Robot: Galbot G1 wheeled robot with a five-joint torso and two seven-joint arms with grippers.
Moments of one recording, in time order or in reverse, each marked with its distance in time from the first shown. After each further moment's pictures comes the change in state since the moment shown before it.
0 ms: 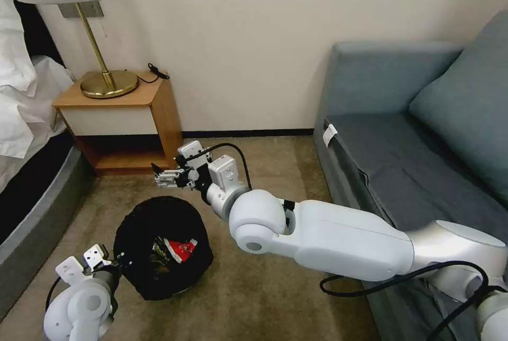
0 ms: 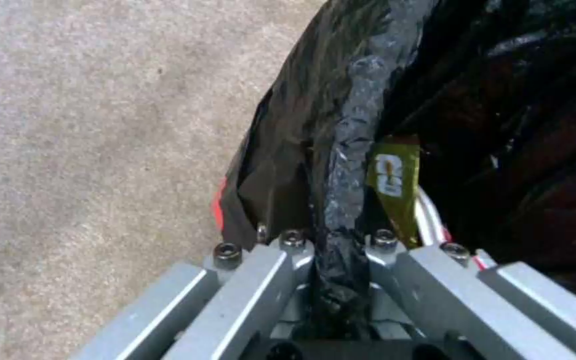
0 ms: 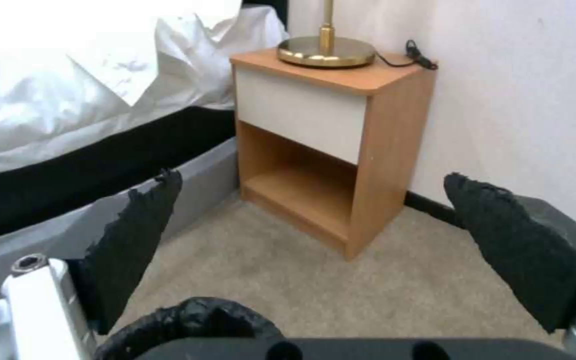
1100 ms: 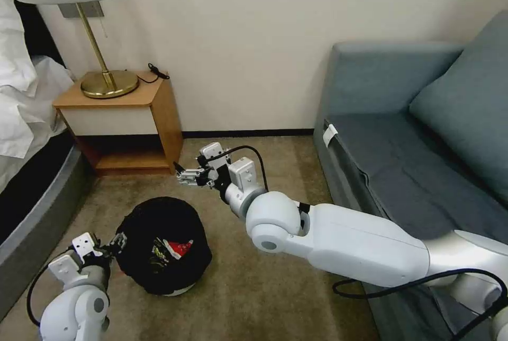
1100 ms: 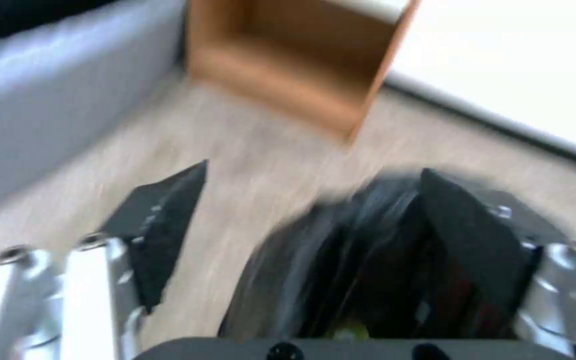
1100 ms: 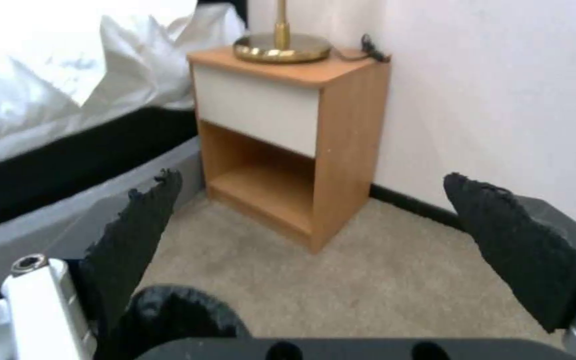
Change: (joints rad) left arm 0.022 -0.002 -0.039 -0.012 0.421 -0.347 0.438; right arm -0.051 -0.084 0.051 0.009 -0.030 0.032 -0.020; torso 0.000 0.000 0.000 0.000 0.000
